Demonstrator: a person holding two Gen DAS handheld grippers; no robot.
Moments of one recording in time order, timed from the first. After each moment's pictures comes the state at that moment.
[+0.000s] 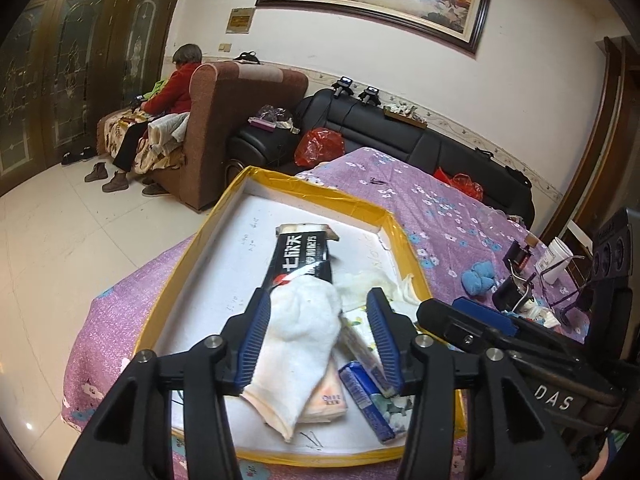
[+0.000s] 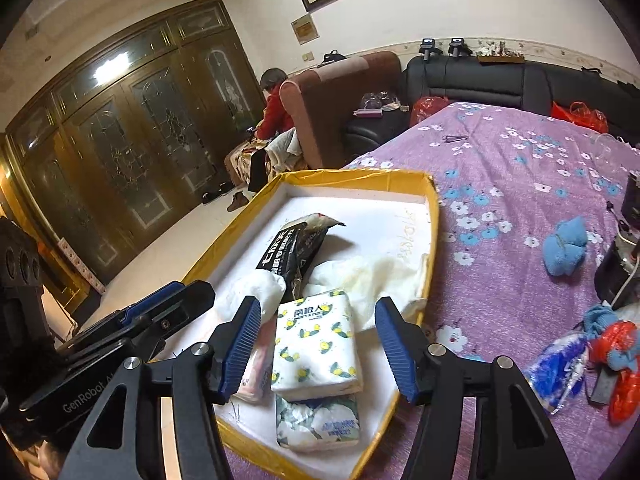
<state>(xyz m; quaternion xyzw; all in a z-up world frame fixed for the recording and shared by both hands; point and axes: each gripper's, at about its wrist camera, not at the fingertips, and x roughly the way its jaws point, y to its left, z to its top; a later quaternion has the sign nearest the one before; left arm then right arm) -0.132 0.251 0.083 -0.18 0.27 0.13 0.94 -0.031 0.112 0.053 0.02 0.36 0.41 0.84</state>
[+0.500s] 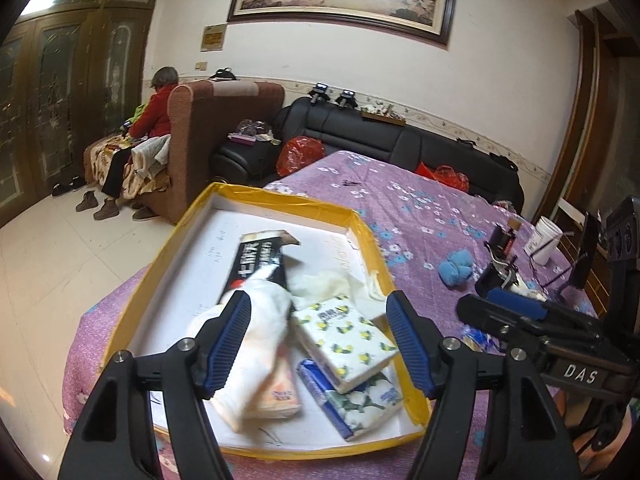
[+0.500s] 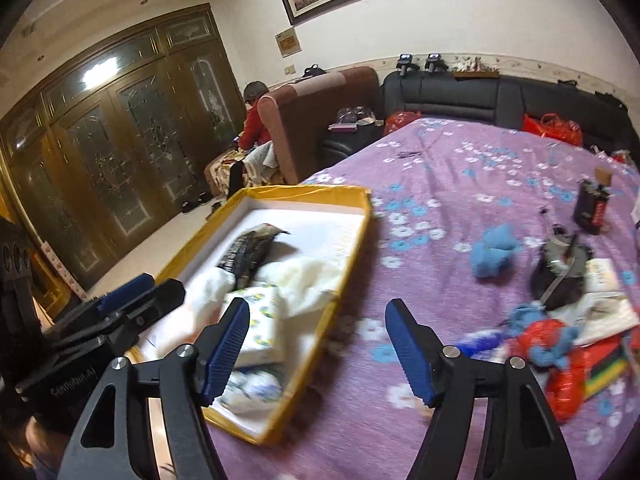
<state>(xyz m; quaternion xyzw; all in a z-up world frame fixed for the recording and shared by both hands) -0.126 0.209 0.093 -0.13 0.27 0.10 0.95 -0.031 0.040 0.065 0.00 0.33 0.37 0.87</state>
